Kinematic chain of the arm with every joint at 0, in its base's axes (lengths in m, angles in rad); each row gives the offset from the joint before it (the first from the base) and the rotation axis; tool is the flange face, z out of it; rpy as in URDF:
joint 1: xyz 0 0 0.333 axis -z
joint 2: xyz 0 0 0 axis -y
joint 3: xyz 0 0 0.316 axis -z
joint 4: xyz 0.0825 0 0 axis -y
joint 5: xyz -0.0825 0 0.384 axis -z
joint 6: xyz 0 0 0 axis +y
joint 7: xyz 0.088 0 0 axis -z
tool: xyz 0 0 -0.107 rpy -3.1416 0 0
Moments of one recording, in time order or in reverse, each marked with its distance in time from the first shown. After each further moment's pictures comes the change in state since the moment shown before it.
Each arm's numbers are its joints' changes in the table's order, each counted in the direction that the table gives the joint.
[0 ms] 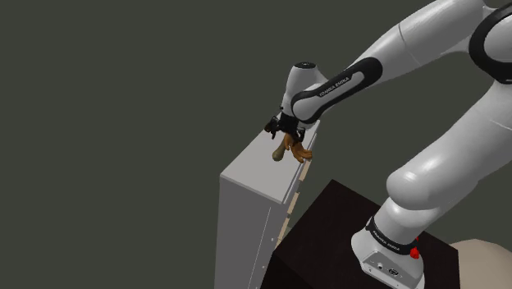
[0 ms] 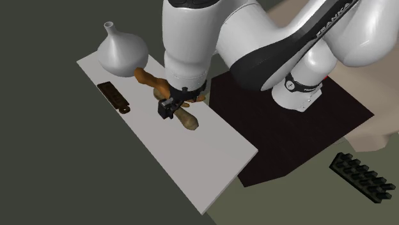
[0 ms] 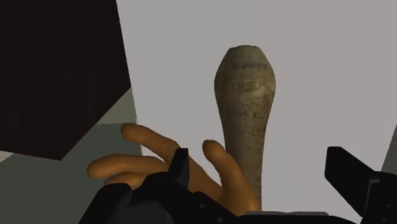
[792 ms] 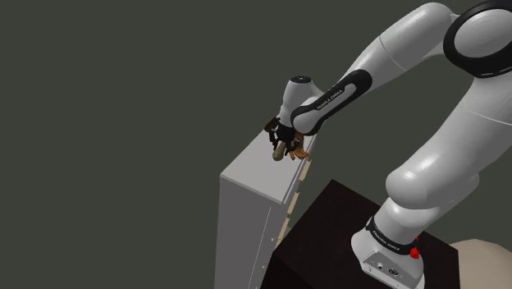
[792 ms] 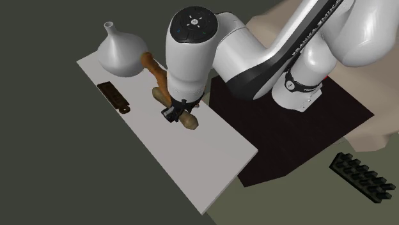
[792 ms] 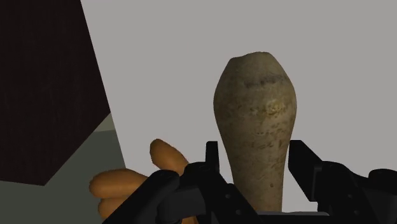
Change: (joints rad) arm 0.025 -0.121 -0.005 -0.014 0.123 -0.119 0.138
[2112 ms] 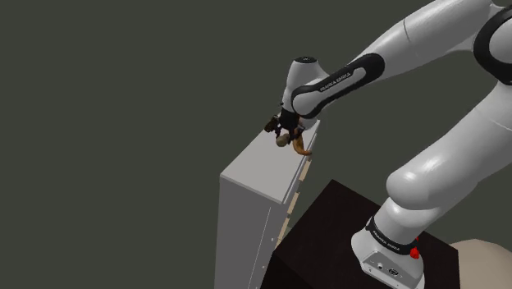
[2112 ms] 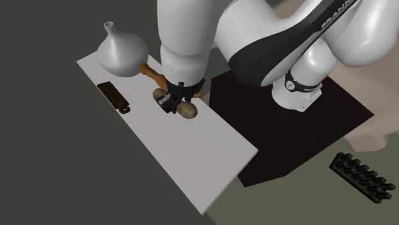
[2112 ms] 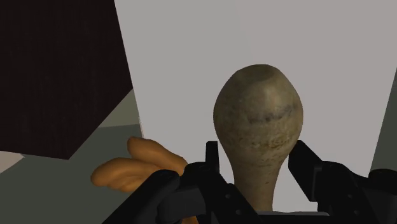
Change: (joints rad) arm -0.023 0.143 0.005 0.038 -0.141 0.164 -0.116
